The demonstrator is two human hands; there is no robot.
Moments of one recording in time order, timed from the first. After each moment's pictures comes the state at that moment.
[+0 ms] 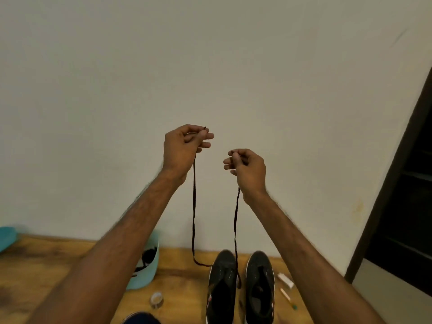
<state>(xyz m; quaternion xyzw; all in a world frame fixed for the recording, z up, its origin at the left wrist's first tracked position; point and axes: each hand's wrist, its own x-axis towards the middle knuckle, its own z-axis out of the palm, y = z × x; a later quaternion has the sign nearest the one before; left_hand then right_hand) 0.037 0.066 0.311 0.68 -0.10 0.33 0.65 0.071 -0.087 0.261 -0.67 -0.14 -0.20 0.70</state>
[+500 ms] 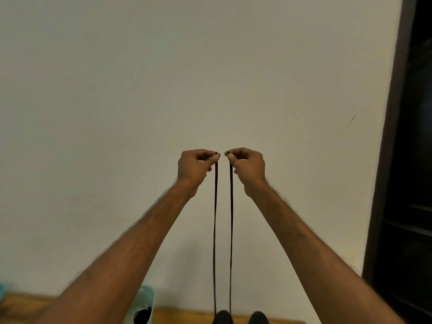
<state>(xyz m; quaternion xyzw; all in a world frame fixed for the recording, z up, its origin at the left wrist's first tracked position) 0.024 0.046 0.426 0.71 -0.09 0.35 0.60 0.047 -0.094 0.429 -0.68 -0.18 -0.27 0.65</state>
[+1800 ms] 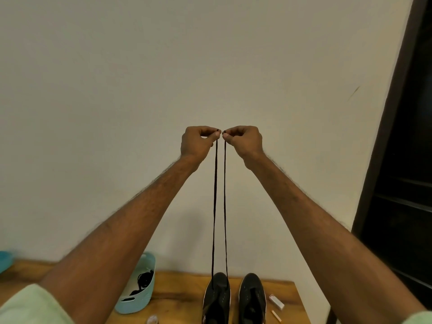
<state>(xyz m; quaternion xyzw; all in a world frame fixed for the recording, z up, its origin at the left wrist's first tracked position) 0.049 0.042 0.412 0.75 -0.10 0.37 0.54 0.065 -0.099 0.423 -0.74 -0.17 -0.27 0.60</state>
